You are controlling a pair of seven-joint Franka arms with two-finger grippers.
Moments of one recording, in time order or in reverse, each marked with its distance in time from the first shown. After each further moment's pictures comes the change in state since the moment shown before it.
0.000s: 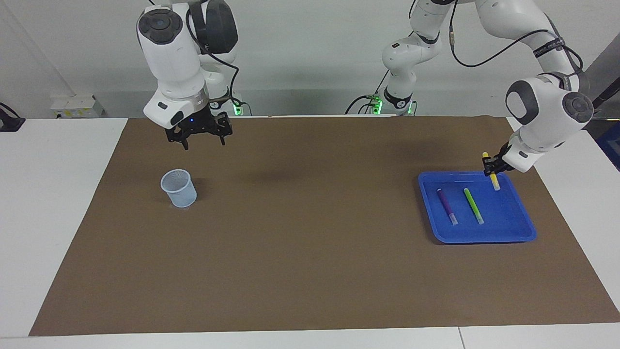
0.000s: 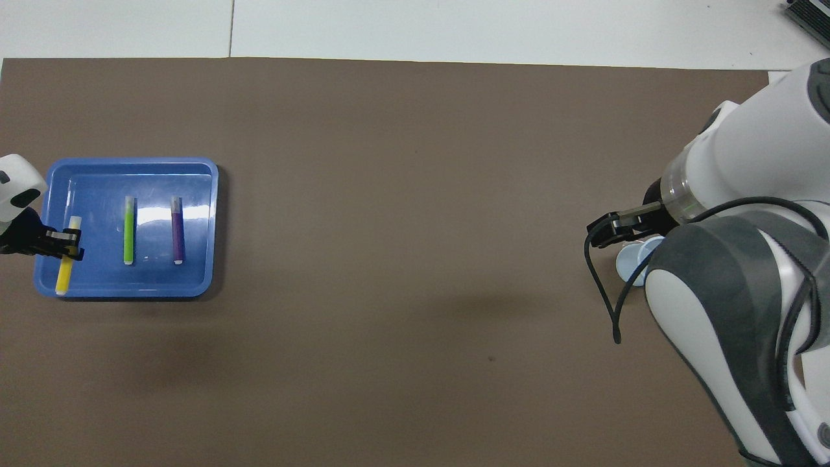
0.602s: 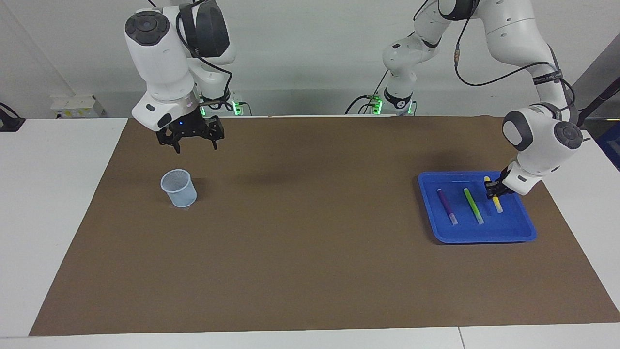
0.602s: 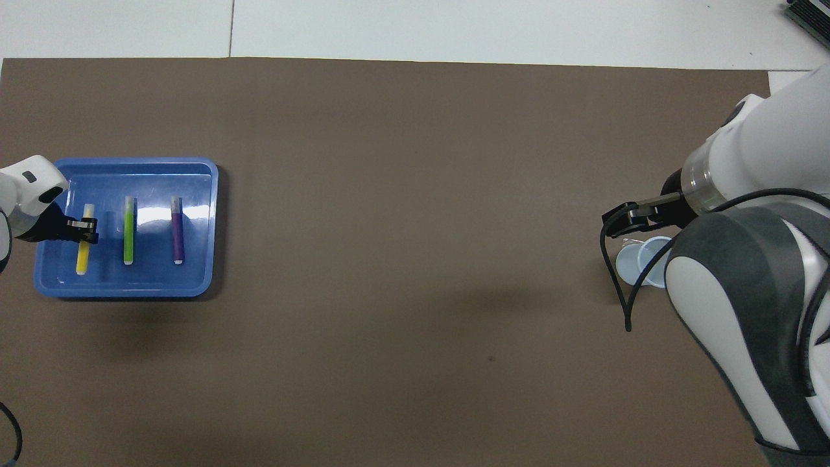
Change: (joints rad) left arm 0.036 0.161 0.002 -0.001 0.037 0.240 0.001; right arm -0.012 -0.001 -0.030 -0.001 0.000 0.027 0.000
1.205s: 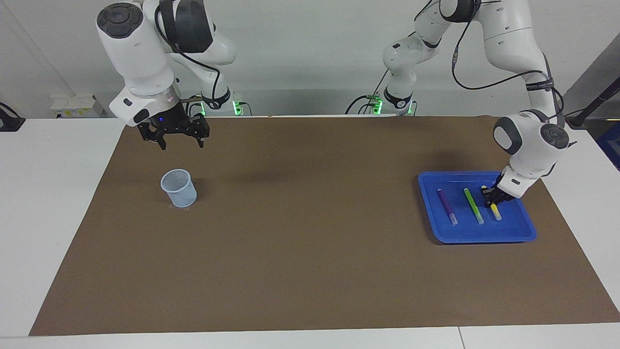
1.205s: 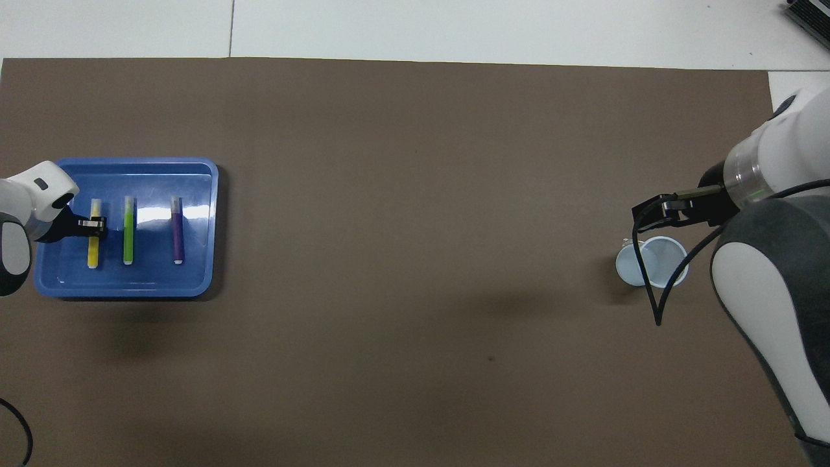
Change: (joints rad) left arm 0.002 -0.003 0.001 -0.079 0.001 0.177 -0.010; right arm -0.016 -0.012 -0.035 0.021 0.014 -0.026 0.000
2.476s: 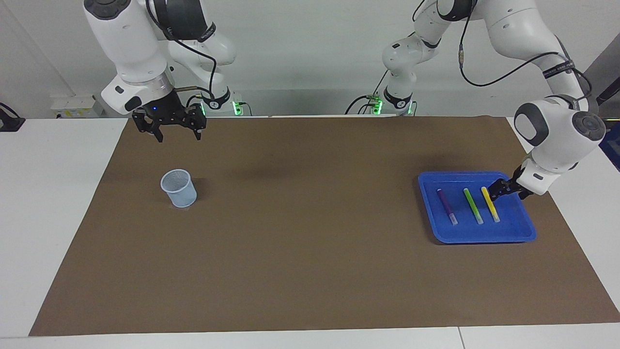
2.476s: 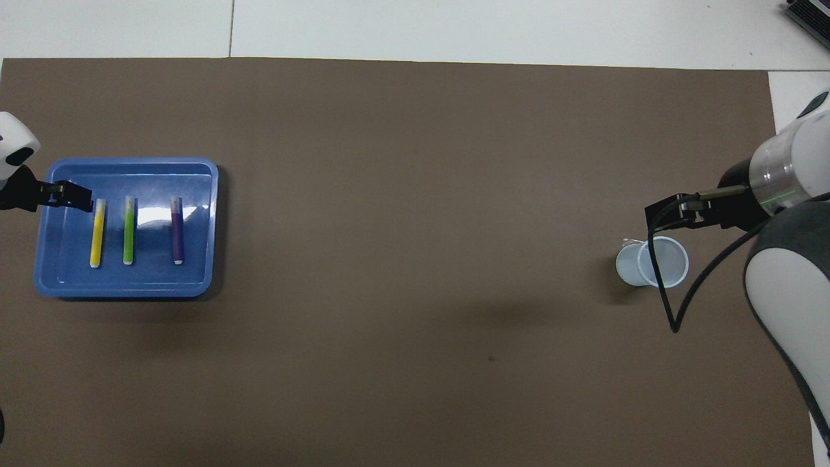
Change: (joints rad) left arm -0.035 -0.034 -0.027 0.280 -0.001 -0.381 -0.022; right arm 0.000 -0.024 -0.015 0.026 0.030 -0.034 0.000
